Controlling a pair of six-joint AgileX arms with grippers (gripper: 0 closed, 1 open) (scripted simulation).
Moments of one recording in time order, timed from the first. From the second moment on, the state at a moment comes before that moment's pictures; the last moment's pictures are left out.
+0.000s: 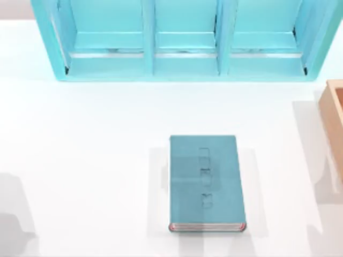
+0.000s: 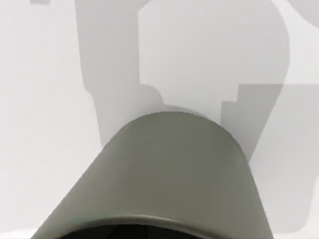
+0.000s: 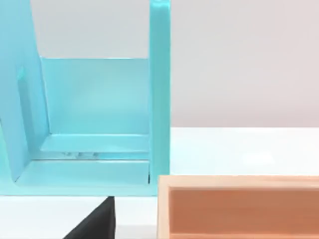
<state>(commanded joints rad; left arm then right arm) 0.55 1.51 0.75 -0.81 0.00 2.14 0.00 0.00 0.00 0.00 0.00 0.00</state>
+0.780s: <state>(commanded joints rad) 0.55 1.51 0.75 -0.81 0.00 2.14 0.00 0.00 0.00 0.00 0.00 0.00</state>
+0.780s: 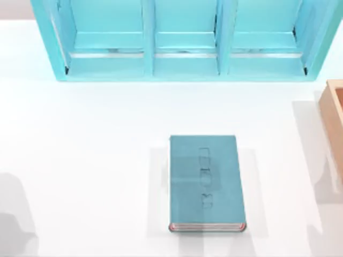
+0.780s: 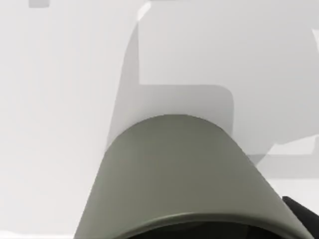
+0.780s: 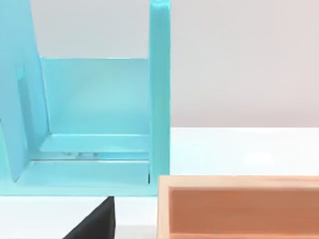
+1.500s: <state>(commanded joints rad) 0.56 1.44 0.87 -1.01 0.00 2.14 0.00 0.00 0.00 0.00 0.00 0.00</state>
